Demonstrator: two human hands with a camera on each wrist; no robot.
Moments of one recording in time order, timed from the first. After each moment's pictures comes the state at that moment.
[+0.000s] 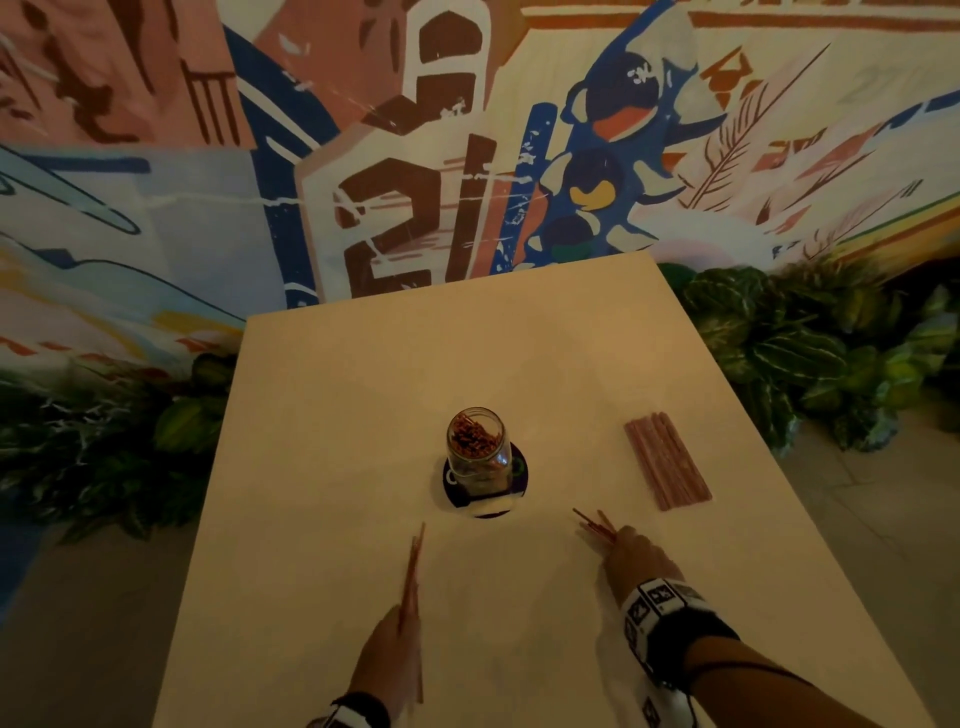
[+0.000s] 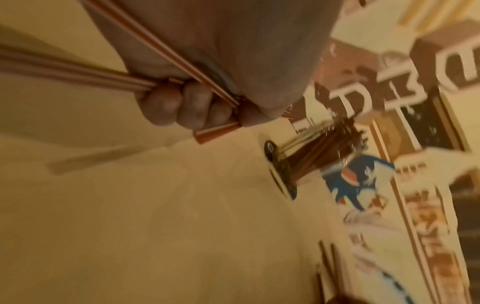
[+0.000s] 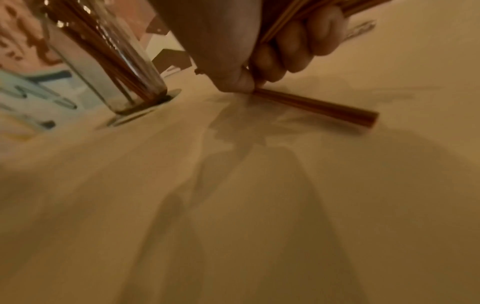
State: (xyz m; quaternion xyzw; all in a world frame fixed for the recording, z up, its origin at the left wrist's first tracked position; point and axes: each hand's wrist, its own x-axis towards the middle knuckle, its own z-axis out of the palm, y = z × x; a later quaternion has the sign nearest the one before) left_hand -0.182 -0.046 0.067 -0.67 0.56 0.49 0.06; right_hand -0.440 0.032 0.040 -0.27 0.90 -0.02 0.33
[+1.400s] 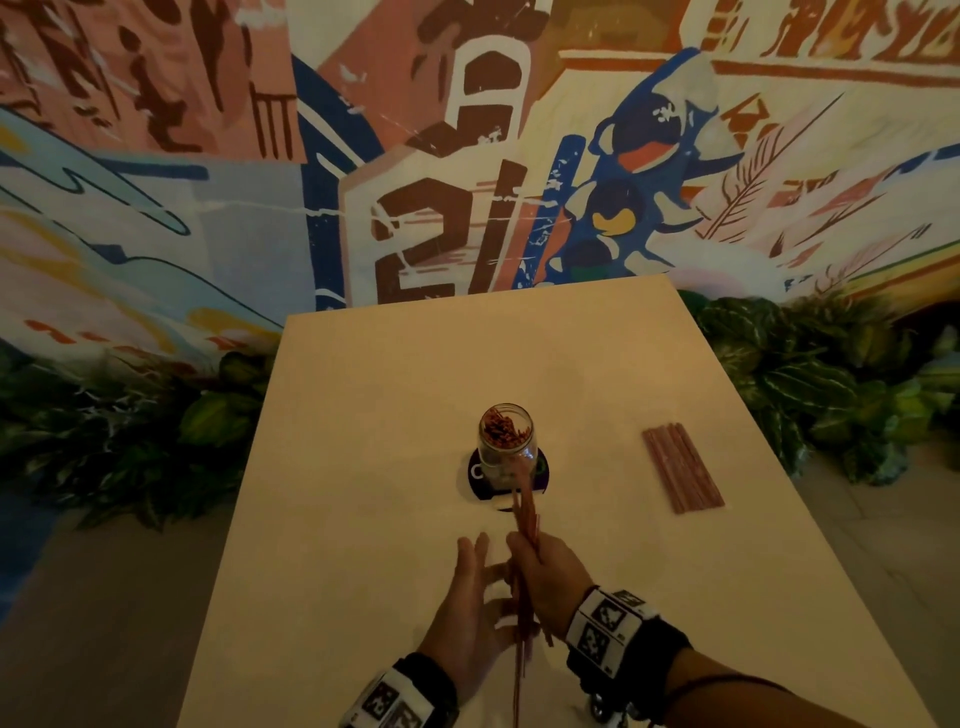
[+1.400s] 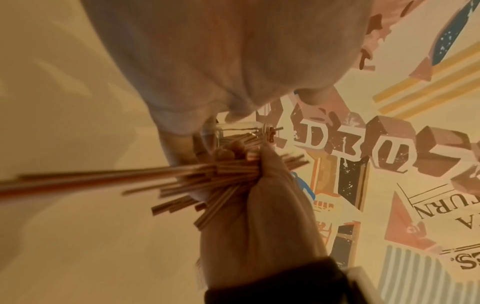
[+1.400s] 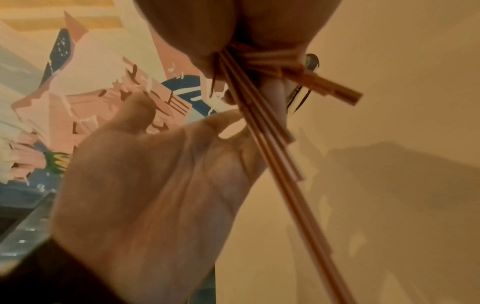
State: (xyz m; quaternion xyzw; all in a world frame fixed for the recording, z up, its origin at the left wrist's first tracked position) left_hand -0.221 -0.024 0.126 -0.47 0.23 0.84 -0.15; right_hand -0.327 0.003 0.114 -0.24 0.71 -0.39 0.53
